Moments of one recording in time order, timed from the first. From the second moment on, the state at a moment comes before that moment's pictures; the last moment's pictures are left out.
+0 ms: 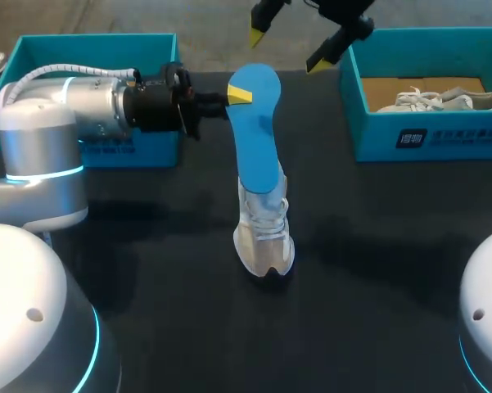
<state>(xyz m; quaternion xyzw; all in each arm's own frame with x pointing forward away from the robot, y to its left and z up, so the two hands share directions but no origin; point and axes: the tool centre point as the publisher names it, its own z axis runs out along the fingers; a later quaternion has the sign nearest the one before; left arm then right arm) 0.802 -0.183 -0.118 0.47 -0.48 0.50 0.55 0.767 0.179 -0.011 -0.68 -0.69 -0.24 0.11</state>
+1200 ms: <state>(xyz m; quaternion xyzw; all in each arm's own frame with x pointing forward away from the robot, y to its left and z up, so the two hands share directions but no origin) 0.802 -0.183 -0.118 0.47 -0.48 0.50 0.55 0.765 0.191 -0.014 -0.71 -0.70 -0.08 -0.03</state>
